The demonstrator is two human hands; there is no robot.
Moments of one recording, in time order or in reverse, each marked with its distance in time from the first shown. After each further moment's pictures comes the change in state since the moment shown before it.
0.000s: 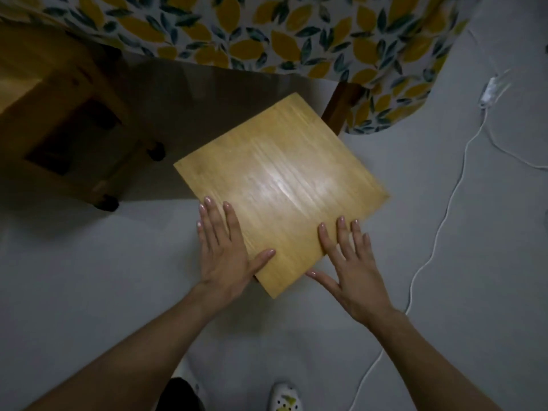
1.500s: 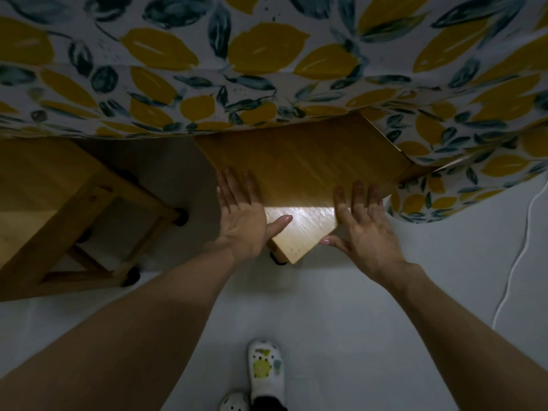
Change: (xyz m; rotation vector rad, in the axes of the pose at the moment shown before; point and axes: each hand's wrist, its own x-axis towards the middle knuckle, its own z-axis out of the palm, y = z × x) left_hand 0.319 -0.014 -0.114 0.099 -0.075 -0.008; right_hand 0.332 -0.003 -0.108 -0.111 -0.054 -0.003
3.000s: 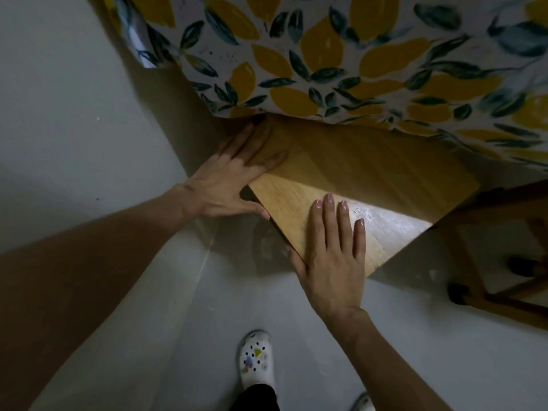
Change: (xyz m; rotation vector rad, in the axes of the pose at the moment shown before) left_hand -0.047 -0.653 -0.105 0.218 0.044 0.295; right_hand 0.071 -0.638 0.081 -0.040 0.206 -0.177
